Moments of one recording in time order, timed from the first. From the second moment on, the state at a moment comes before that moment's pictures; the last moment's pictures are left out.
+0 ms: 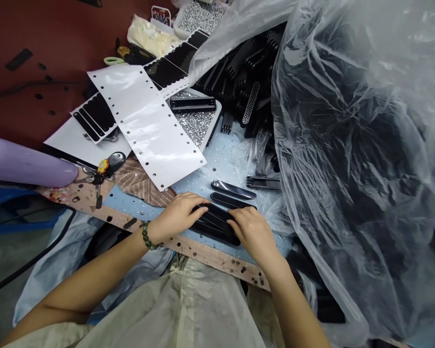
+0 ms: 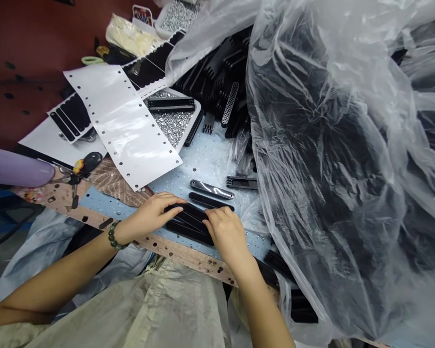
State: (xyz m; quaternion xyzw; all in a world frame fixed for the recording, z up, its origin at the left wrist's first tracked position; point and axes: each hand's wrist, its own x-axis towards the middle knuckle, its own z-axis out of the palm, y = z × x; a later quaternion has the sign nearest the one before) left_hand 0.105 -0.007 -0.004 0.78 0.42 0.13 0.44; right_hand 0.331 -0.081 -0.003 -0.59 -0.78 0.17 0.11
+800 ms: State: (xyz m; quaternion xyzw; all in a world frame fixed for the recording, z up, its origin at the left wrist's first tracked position) left_hand 0.116 -0.072 0.026 0.58 0.41 0.25 0.66; right_hand 0.273 -0.099 0.055 -0.58 -0.70 0.11 0.40
